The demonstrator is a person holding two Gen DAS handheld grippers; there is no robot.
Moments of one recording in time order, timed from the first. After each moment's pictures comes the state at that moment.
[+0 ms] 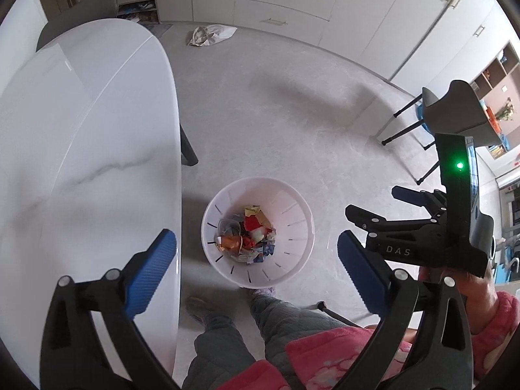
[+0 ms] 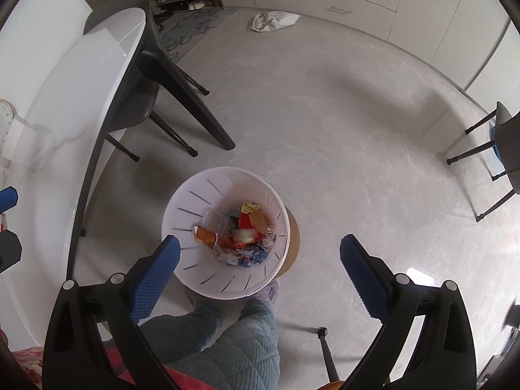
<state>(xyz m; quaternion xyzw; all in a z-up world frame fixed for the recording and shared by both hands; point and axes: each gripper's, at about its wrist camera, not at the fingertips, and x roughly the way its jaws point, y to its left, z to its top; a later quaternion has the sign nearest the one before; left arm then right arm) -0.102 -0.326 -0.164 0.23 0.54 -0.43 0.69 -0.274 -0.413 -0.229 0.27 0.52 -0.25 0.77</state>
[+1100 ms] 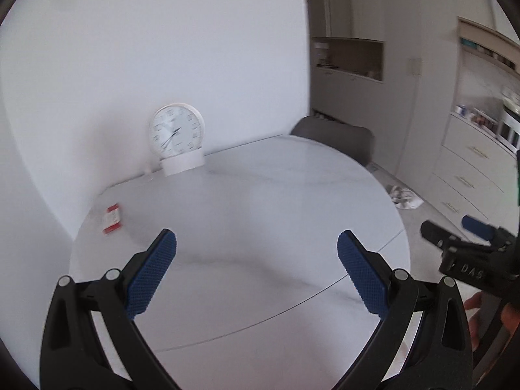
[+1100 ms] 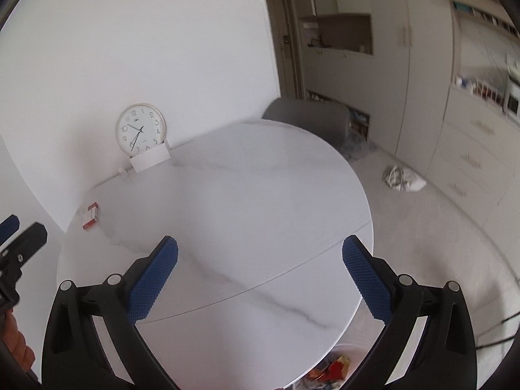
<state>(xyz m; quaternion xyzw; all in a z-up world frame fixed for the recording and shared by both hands) -0.019 -0.046 0.105 0.05 0.32 -0.03 0.94 -0.061 -0.224 0.077 0.08 0.33 -0.03 0.94</state>
